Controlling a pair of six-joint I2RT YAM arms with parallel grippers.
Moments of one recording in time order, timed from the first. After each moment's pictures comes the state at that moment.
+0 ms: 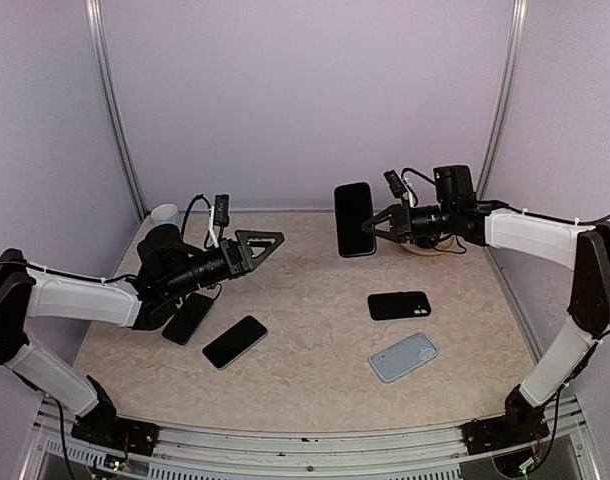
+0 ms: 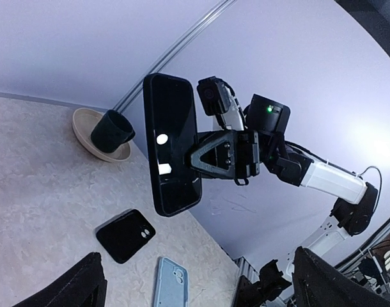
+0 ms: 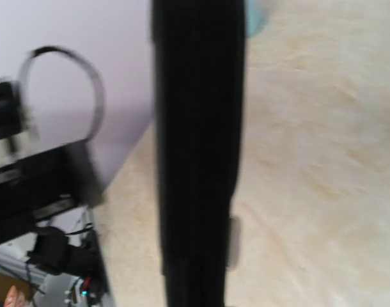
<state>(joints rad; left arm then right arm) -0.71 1.47 0.66 0.92 0.37 -0.82 0.39 1.61 1.19 -0.01 -0.90 0.48</state>
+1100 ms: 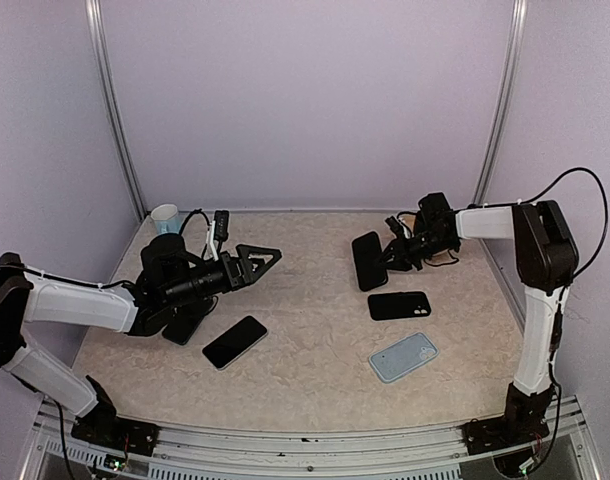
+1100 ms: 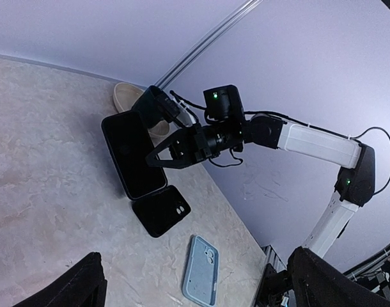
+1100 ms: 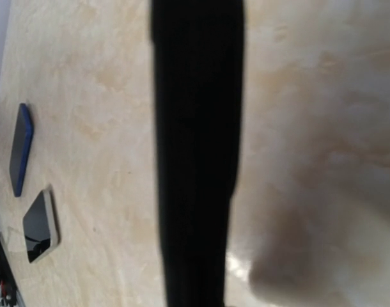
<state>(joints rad) -0.71 1.43 0.61 0.77 0.31 -0.78 0.24 2.06 1.44 -0.41 -0.81 0.25</state>
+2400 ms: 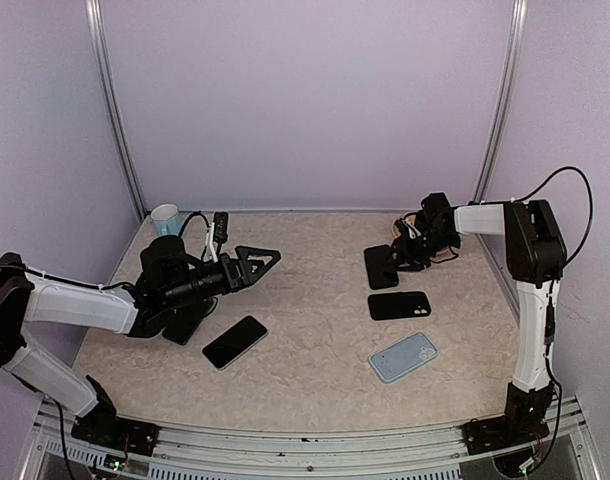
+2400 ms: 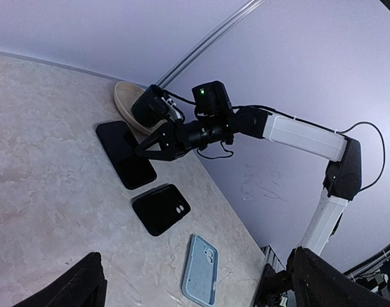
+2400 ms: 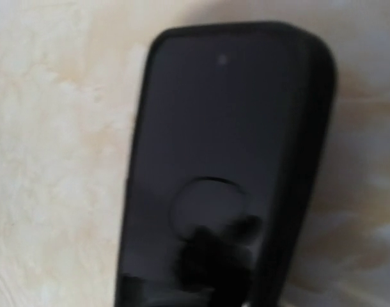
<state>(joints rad) -0.71 1.43 0.60 0.79 0.31 -0.79 0.19 2.19 1.59 -0.51 -0.63 0.21</state>
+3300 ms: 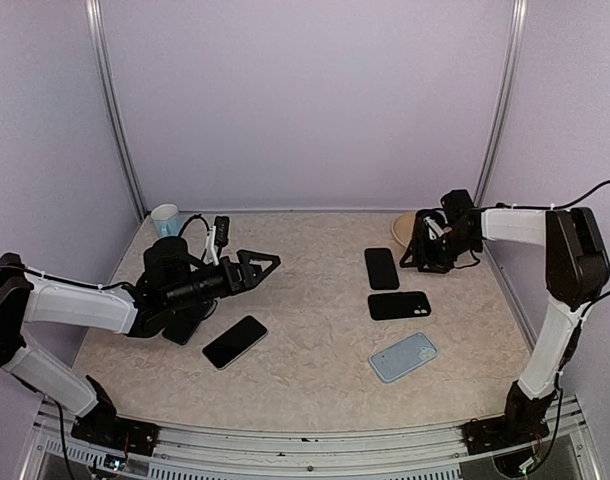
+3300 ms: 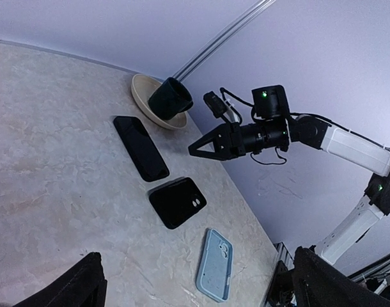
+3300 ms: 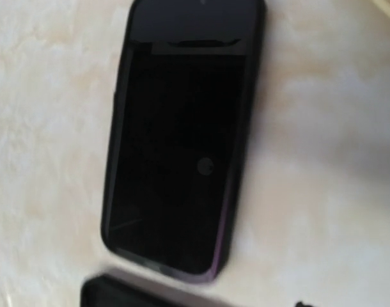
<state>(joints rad) -0.71 1.43 0.60 0.72 0.28 -0.77 0.19 1.88 1.32 -0.49 -0.43 0.20</state>
